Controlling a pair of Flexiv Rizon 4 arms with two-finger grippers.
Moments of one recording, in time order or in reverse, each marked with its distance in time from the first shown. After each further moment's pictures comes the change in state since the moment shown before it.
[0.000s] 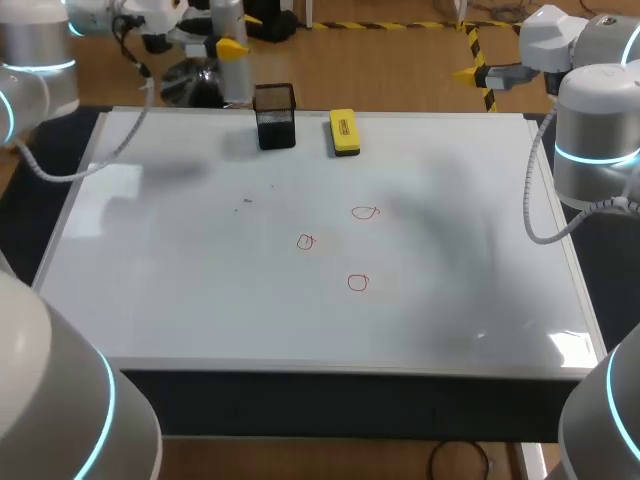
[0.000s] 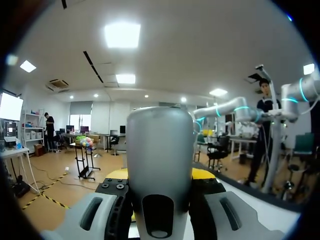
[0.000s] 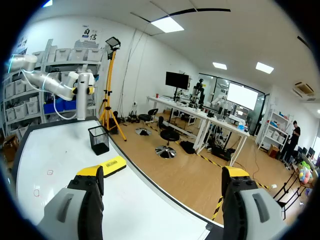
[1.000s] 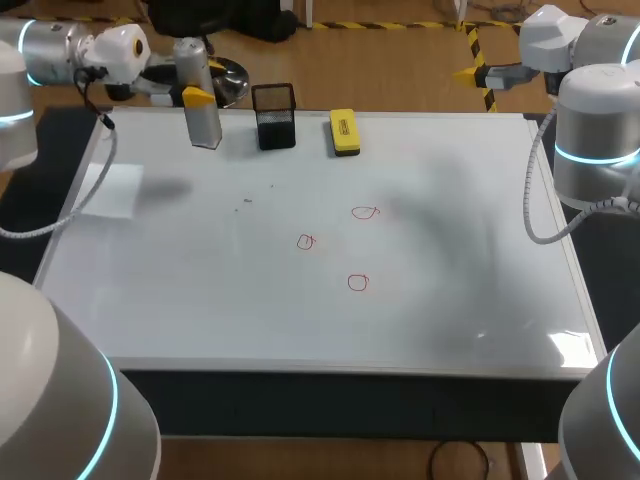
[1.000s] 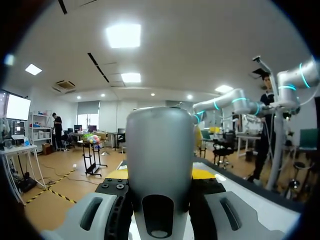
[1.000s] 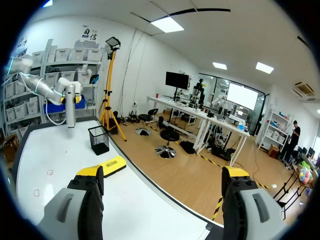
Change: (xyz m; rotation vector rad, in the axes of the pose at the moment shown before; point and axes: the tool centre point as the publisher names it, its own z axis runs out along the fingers) left arm 0.061 0.043 -0.037 -0.008 -0.087 0.019; right arm 0.000 0.000 0.000 0.000 0.000 0.000
